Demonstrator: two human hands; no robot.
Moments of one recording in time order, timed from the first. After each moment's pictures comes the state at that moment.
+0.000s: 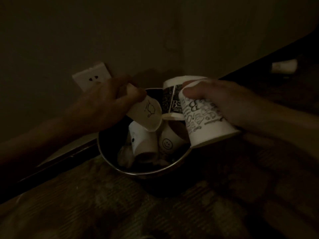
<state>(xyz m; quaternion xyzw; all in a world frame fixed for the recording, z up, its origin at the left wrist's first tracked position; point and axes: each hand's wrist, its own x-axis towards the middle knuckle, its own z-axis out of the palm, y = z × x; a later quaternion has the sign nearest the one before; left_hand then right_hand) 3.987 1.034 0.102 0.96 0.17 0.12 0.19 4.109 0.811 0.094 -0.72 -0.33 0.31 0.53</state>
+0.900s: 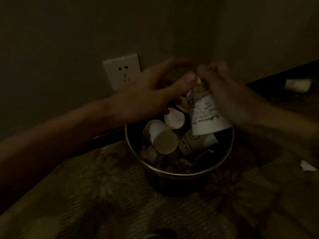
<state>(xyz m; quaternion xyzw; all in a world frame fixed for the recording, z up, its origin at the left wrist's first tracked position) 3.971 1.026 0.121 0.86 0.05 0.06 0.50 4.079 0.876 0.112 -0.75 -0.34 0.22 0.52</state>
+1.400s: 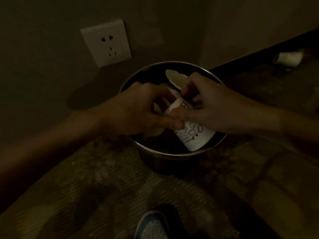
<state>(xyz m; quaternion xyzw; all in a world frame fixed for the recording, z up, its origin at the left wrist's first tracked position) 3.955 1.034 0.070 0.93 0.03 -0.05 0.35 4.068 0.868 0.067 -0.79 -0.46 0.25 0.31</state>
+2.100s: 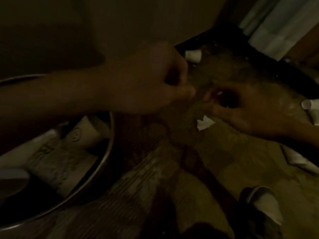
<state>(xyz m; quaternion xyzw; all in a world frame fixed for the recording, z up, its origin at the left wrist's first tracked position) 4.127 0.886 0.110 0.90 -0.16 0.01 0.39 4.175 0.662 0.096 -0.90 -0.26 0.16 0.31</state>
